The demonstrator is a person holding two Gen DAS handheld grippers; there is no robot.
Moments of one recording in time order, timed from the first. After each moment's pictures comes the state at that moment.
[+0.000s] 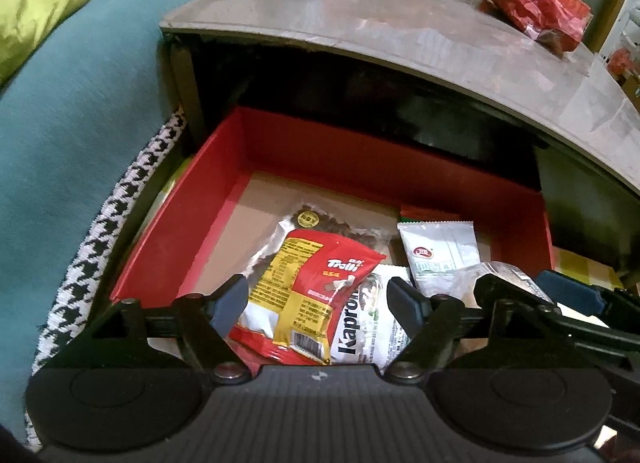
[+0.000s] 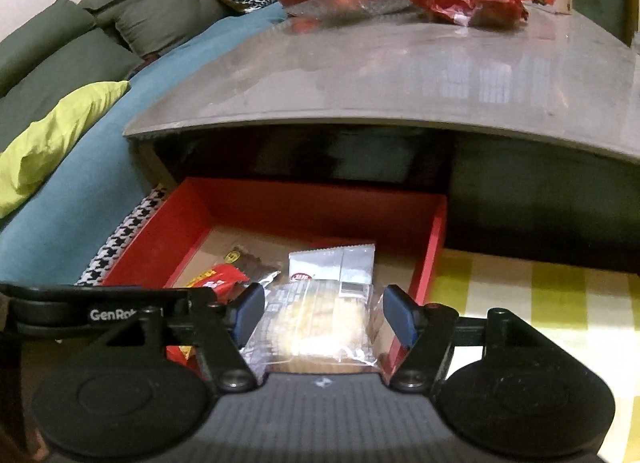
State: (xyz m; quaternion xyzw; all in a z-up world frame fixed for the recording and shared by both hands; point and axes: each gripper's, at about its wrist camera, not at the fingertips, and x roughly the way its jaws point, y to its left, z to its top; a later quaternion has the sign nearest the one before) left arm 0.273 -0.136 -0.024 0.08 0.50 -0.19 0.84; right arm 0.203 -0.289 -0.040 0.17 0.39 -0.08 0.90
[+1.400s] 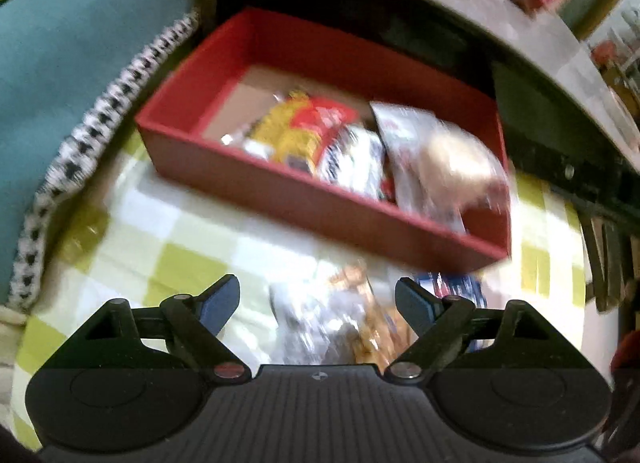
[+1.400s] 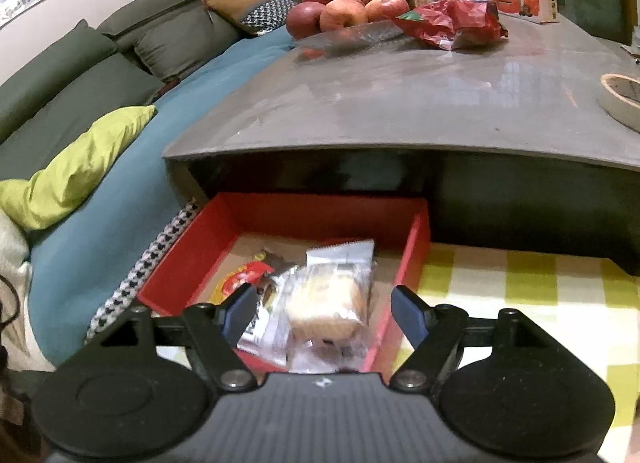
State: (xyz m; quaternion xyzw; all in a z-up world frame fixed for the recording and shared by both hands) left arm 0.189 -0.093 -0.024 0.04 0.57 -0.22 0.79; right arm 0.147 -0.296 -0.005 0.19 0.36 -0.05 0.91
